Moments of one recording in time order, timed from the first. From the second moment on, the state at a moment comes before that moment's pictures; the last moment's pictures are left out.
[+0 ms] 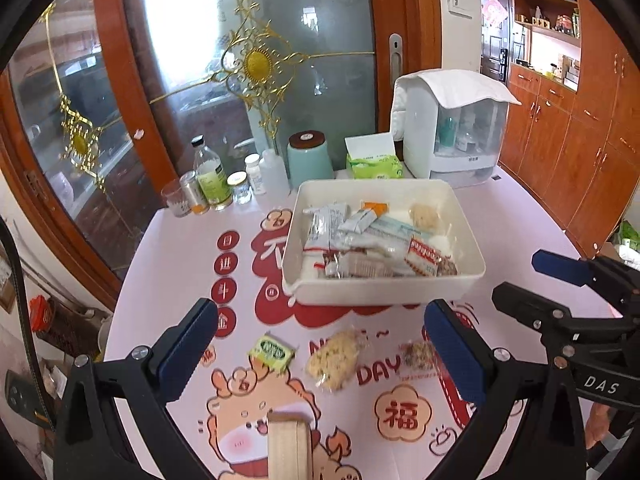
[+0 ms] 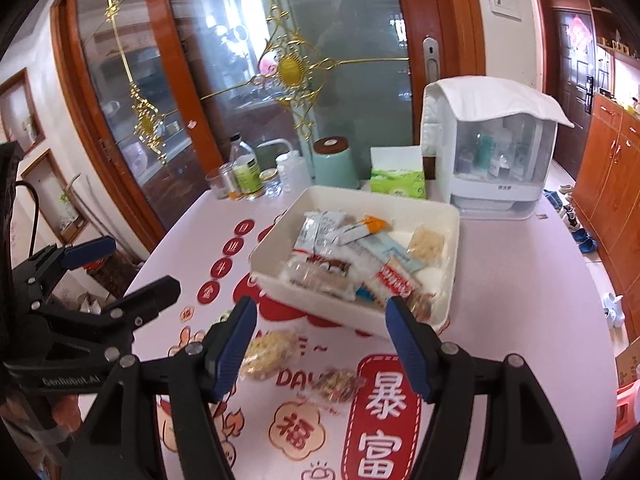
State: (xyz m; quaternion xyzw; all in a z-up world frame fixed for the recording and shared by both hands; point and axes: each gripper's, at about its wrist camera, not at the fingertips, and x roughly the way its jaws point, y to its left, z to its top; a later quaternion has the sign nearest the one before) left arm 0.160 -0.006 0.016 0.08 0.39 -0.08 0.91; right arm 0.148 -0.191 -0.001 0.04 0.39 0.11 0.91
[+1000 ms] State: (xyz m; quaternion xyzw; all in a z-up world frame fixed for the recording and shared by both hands) left arm 0.130 0.095 -0.222 0.00 0.60 0.01 0.80; right arm 0.160 -0.197 -0.150 0.08 0.53 0.09 0.84
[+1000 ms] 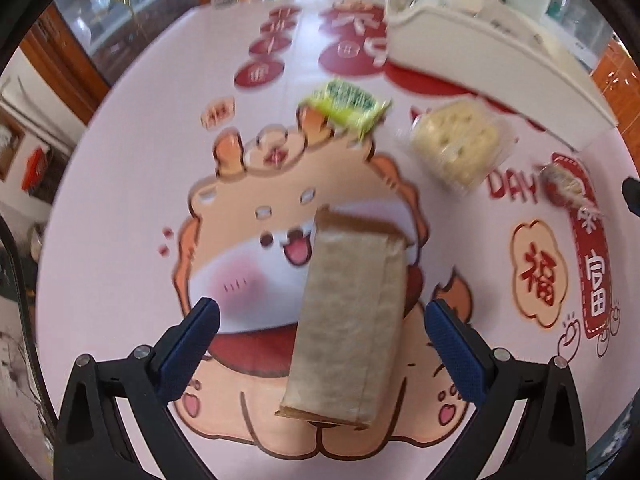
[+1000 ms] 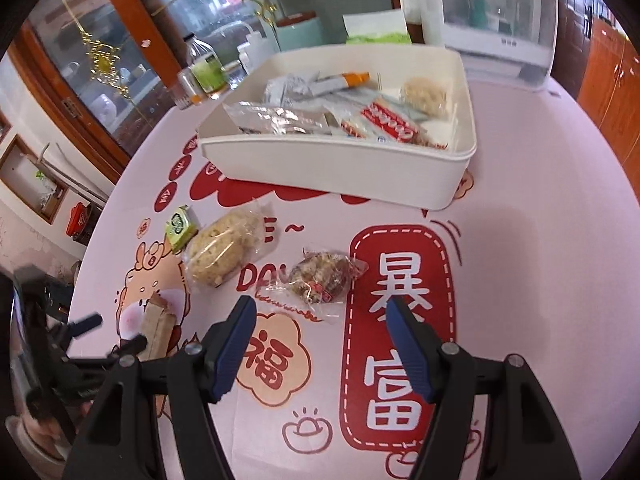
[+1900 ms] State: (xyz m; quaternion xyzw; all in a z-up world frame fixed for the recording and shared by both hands) left arm 0.138 0.076 -0.236 0.00 0.61 0.00 0.79; right arm 0.205 -0.159 -0.222 0.03 0.58 0.04 0.81
